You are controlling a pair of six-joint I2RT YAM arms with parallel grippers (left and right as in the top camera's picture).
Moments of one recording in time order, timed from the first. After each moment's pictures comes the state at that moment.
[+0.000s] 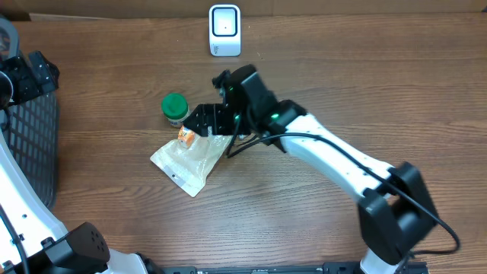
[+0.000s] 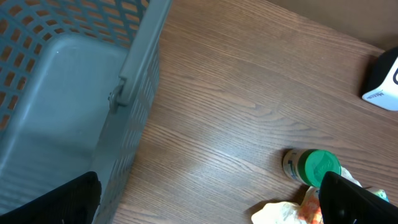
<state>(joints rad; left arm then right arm) 0.52 1.68 2.06 -1.33 0.14 0.04 0.69 1.86 1.40 -0.34 -0.48 0.68</state>
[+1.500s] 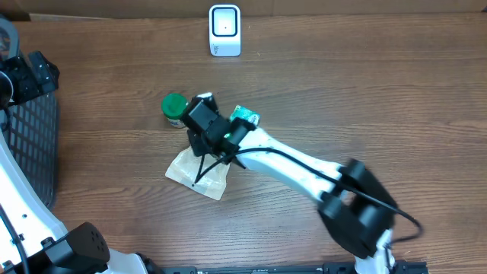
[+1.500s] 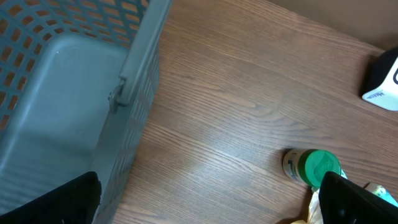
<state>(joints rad) 0.52 1.68 2.06 -1.33 0.14 0.04 0.89 2.01 1.57 -0.57 0.14 0.53</state>
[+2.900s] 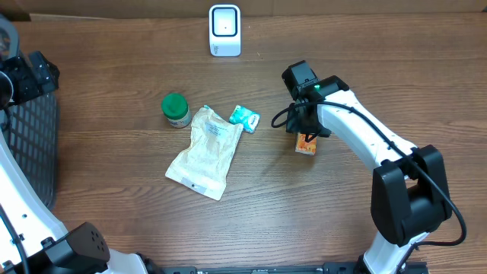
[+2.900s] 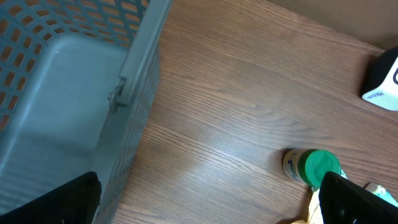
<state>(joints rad) 0.52 1.68 2.06 -1.33 0.14 0.04 0.41 1.90 1.42 -0.96 0.17 0.56</state>
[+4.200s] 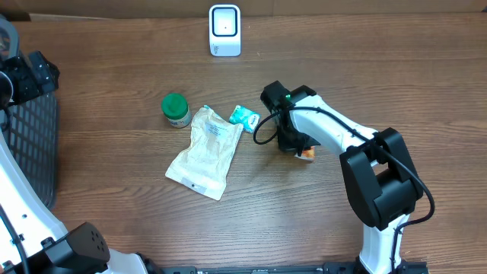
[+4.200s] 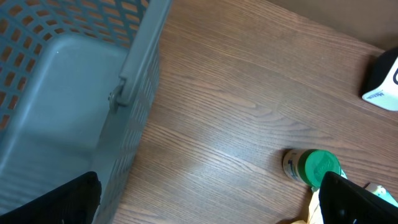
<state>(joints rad) 0.52 1.68 2.06 -1.33 0.14 0.04 0.50 2.05 1.44 -1.06 0.22 0.48</state>
